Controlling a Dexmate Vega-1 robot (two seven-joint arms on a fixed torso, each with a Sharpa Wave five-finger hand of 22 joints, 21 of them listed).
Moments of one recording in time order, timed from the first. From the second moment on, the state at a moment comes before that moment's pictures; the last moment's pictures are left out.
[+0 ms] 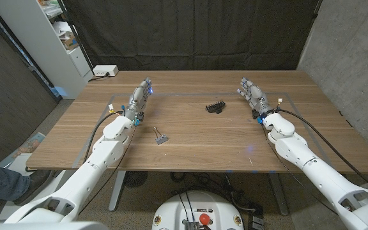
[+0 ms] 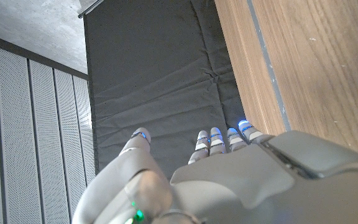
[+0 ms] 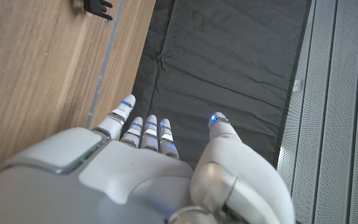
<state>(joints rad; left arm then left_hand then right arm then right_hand) 0.88 0.42 0.24 -1.33 -0.54 -0.23 -0.08 0.28 0.02 0.36 -0.02 0.19 -0.02 0.07 0.18 0.17 -0.08 0.04 0.20 0.21 -0.14 0.06 0.18 0.17 -0.17 -0.03 0.35 0.17 -0.84 -0.51 -0.37 -1.33 0.64 0.28 0.03 0.38 0.07 0.35 -0.09 0.19 0.11 0.08 0.19 0.19 0.09 0.09 0.19 0.20 -0.01 0.03 0.19 0.23 0.23 0.00 0.18 0.17</state>
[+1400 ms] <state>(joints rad) 0.90 0.37 0.22 -1.36 -0.49 -0.20 -0.08 0.28 0.02 0.36 -0.02 0.19 -0.02 0.07 0.18 0.17 -0.08 0.04 0.20 0.20 -0.14 0.05 0.18 0.17 -0.17 -0.03 0.33 0.17 -0.89 -0.56 -0.33 -1.42 0.67 0.31 0.08 0.37 0.08 0.34 -0.09 0.19 0.13 0.08 0.19 0.19 0.09 0.10 0.19 0.20 -0.01 0.04 0.19 0.23 0.23 0.00 0.18 0.17</state>
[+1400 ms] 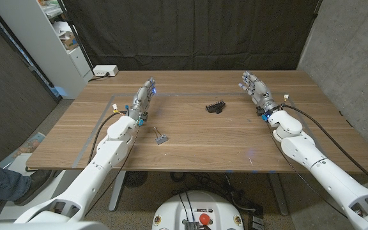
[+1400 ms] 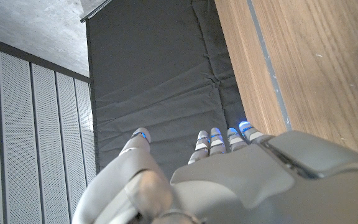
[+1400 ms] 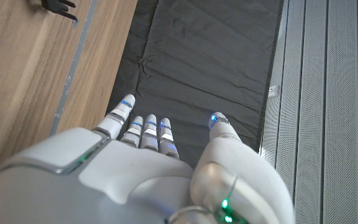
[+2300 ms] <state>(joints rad) 0.90 0.37 0.22 -1.37 -0.49 -0.19 -0.09 0.28 0.02 0.36 -0.03 0.19 -0.02 0.07 0.18 0.17 -0.09 0.03 0.20 0.20 -0.14 0.05 0.18 0.17 -0.17 -0.03 0.31 0.17 -0.94 -0.61 -0.30 -1.49 0.68 0.34 0.08 0.37 0.08 0.34 -0.10 0.19 0.13 0.08 0.19 0.19 0.09 0.09 0.19 0.20 -0.01 0.04 0.20 0.22 0.23 0.00 0.18 0.17</state>
